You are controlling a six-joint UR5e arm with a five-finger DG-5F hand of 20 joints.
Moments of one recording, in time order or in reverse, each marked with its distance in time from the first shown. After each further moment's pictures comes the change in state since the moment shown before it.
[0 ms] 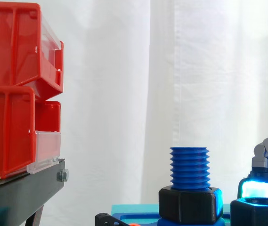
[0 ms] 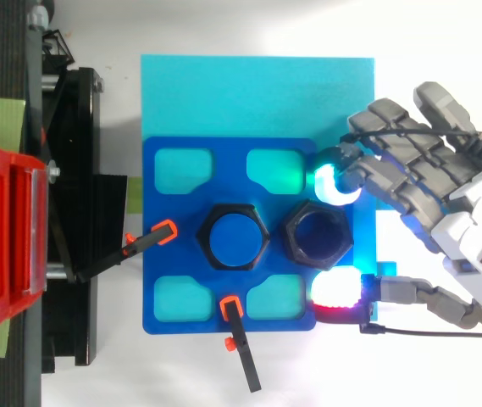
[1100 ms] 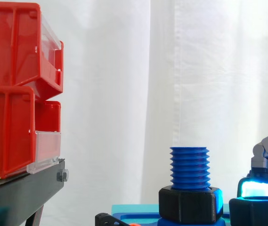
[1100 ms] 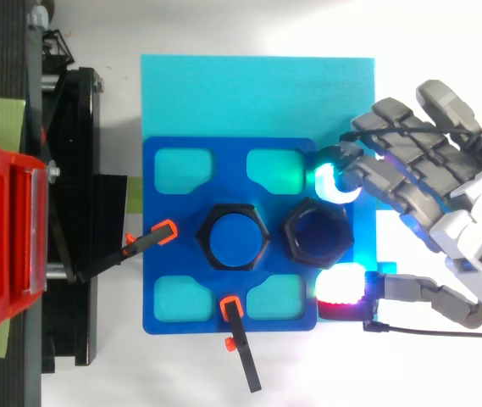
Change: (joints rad) arm -0.004 0.000 0.055 -0.153 -0.004 0.037
